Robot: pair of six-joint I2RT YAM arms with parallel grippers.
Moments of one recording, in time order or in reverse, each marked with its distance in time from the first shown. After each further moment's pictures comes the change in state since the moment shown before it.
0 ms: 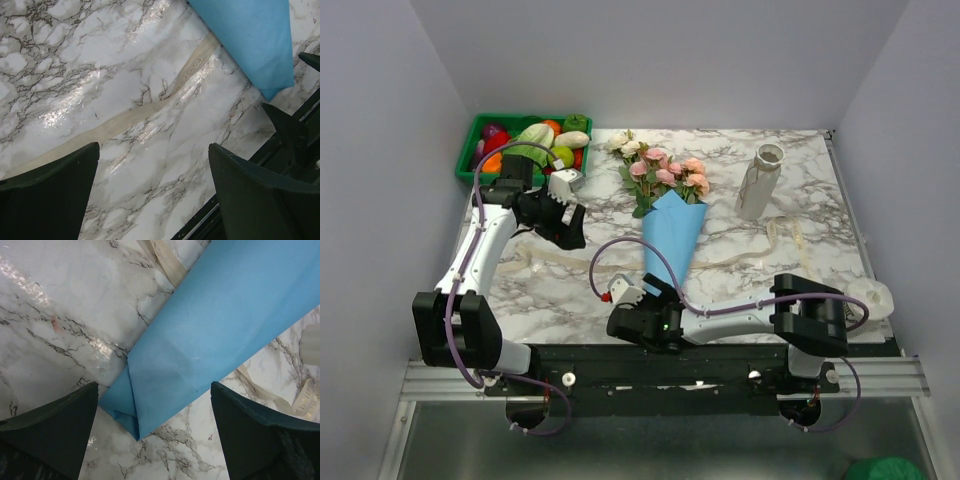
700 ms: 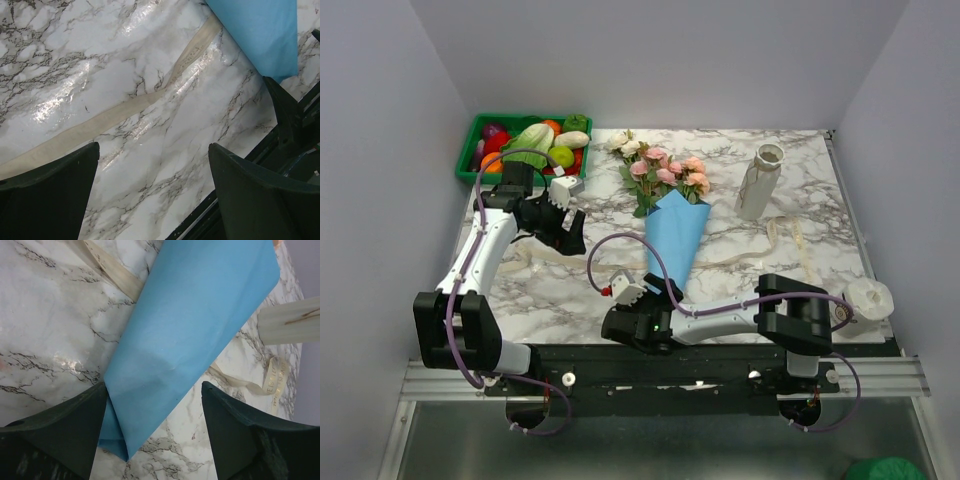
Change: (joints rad) left arm 0.014 -0.011 -0.063 0.013 0.012 -0.001; right arm 0.000 0.094 0.057 -0.047 0.237 0.096
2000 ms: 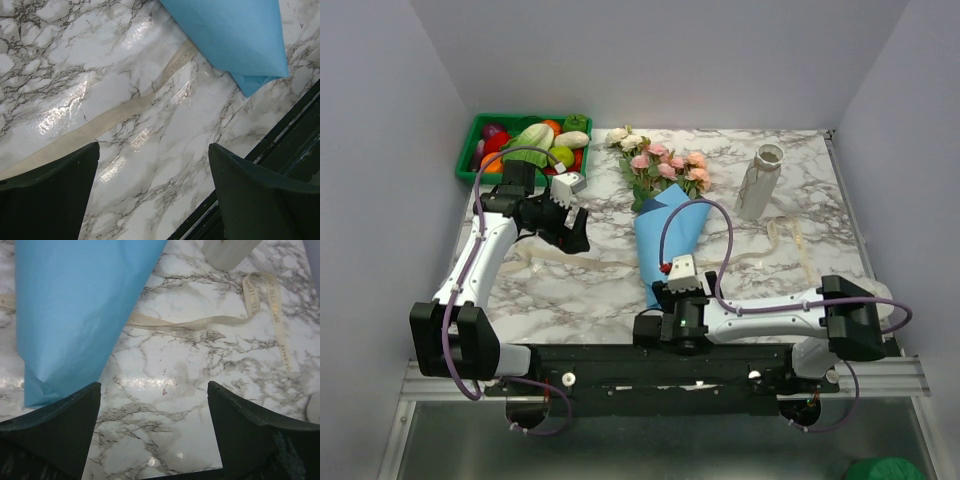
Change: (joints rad) left arm -0.023 -0.048 0.004 0.026 0.005 -0.053; right arm 0.039 -0.220 0.070 -0.823 0.118 1.080
